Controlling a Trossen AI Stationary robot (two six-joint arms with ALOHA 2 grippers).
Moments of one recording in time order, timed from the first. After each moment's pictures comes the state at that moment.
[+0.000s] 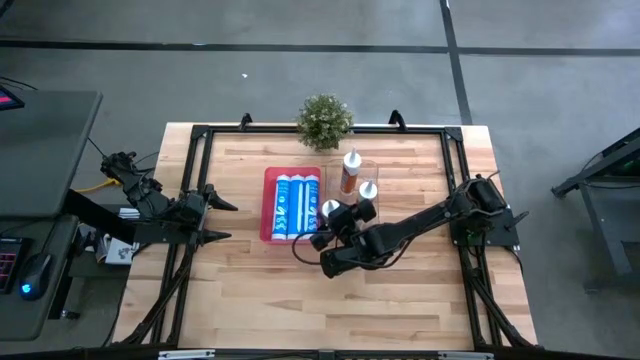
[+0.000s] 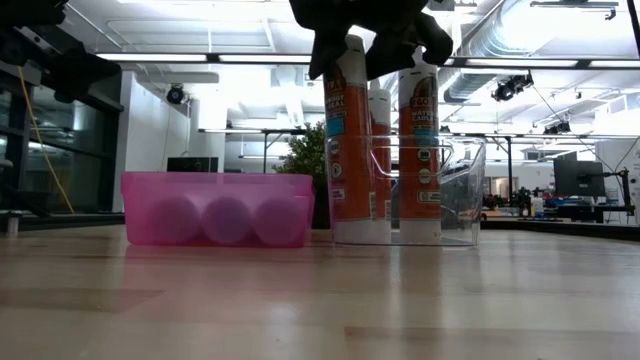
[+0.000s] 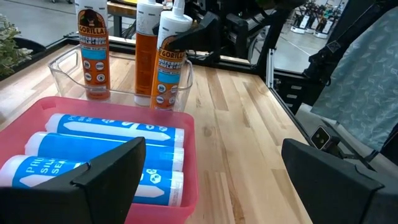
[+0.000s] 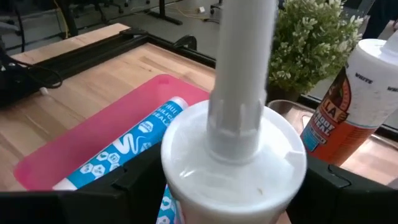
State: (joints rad) left arm -0.68 0.01 0.31 -0.50 -0.57 -0.32; right arm 0.35 1.92 1.51 -0.66 1.13 1.01
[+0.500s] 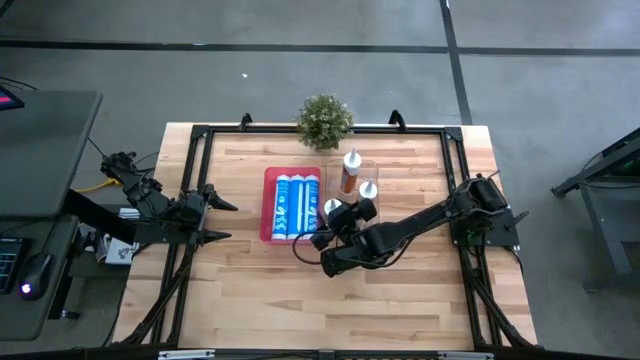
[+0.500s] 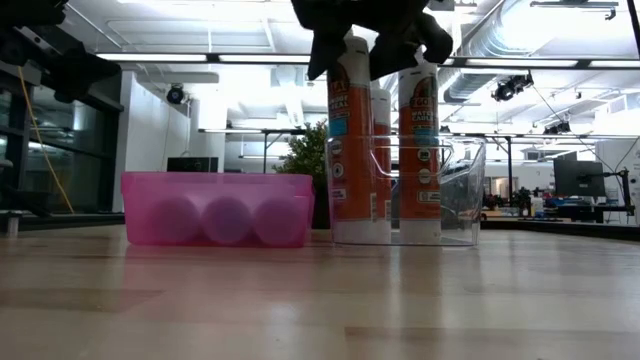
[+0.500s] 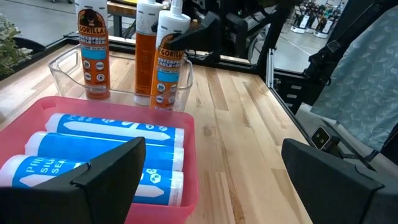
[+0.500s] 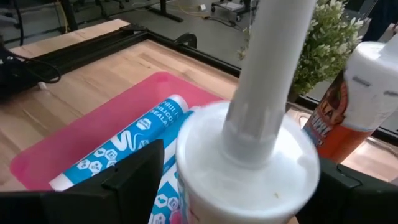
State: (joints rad) left arm -0.68 0.01 0.31 -0.50 -0.57 -0.32; right arm 0.35 1.91 1.50 -0.67 1.13 0.99
